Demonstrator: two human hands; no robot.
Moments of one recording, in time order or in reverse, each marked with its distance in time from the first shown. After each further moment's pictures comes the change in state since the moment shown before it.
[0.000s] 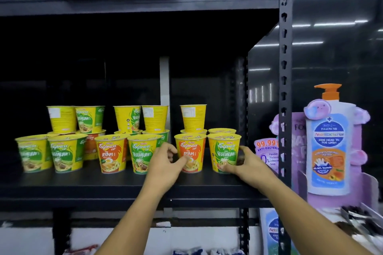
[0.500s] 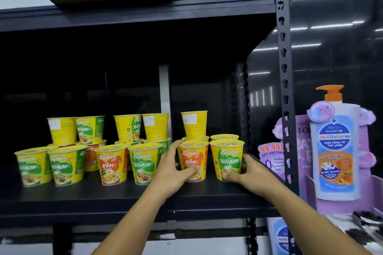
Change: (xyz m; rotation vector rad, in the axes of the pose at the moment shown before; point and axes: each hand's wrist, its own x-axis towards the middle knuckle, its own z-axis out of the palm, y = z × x) left_hand 0.018 -0.002 0.001 -0.071 -0.215 0.007; right_hand 0.006 0.005 0.003 -0.017 -0.060 -0.017
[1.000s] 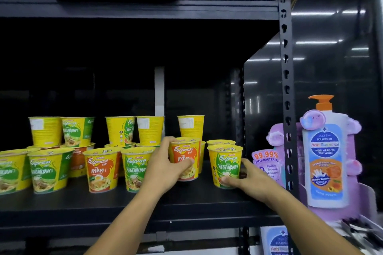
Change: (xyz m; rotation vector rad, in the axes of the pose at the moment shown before) left_hand 0.022 0.003 -0.009 0.006 0.134 0.136; right_hand 0.004 0.005 0.003 0.118 -0.022 -0.001
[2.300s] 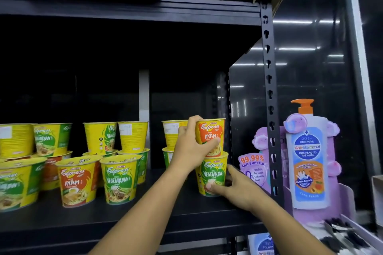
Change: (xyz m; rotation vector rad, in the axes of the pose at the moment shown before) left_hand 0.050 0.073 0.077 -0.067 -0.075 0.235; right_hand 0.003 0.003 0.001 -0.081 0.025 -0.003
